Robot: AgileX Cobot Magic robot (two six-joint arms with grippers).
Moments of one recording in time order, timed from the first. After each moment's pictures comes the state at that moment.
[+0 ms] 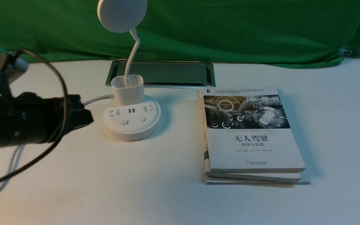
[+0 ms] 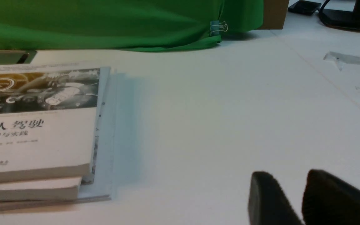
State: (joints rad) right arm -0.12 0.00 0.01 -0.01 0.25 0.00; left arm -0.04 1.27 -0.74 -1.17 0.54 0.68
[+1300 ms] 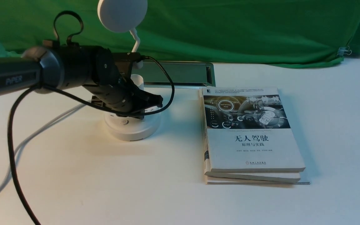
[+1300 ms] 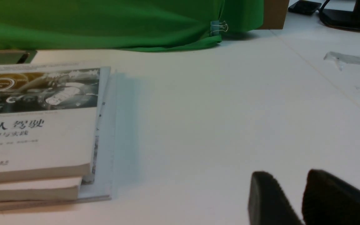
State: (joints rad) right arm -0.12 0.00 0.01 -0.01 0.25 0.00; left arm -0.35 1.99 -1.40 -0.22 0.52 -0.03
